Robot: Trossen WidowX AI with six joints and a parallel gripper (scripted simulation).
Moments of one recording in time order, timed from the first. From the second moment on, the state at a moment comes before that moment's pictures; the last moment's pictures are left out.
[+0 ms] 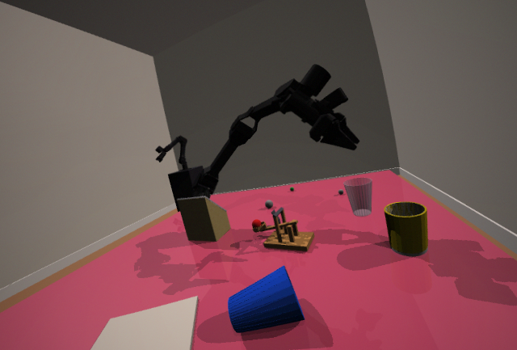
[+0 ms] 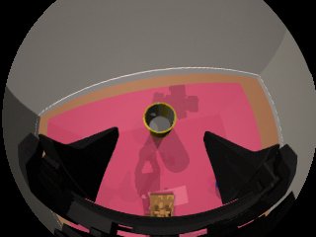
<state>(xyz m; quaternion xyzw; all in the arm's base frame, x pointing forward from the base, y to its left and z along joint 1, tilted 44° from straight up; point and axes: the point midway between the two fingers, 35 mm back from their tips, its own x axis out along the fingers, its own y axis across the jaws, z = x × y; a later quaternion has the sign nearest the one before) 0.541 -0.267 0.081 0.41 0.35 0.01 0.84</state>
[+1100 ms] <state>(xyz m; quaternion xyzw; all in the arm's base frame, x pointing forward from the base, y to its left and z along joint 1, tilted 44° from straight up) 0.535 -0.259 0.079 0.39 0.36 0.02 0.85</state>
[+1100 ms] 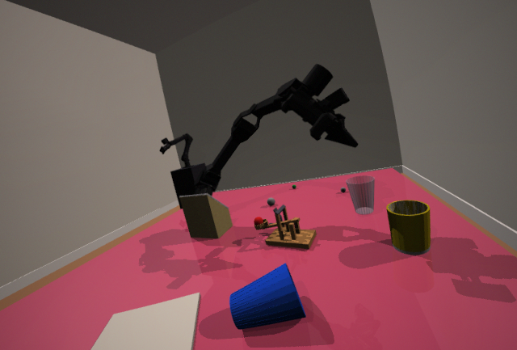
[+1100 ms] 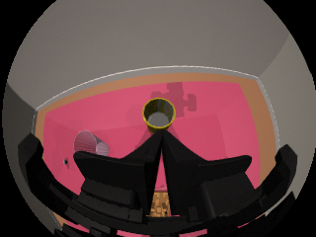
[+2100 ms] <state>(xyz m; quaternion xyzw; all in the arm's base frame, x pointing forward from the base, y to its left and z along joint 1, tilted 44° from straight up) 0.468 -0.143 0.057 0.04 0.52 0.13 0.85</state>
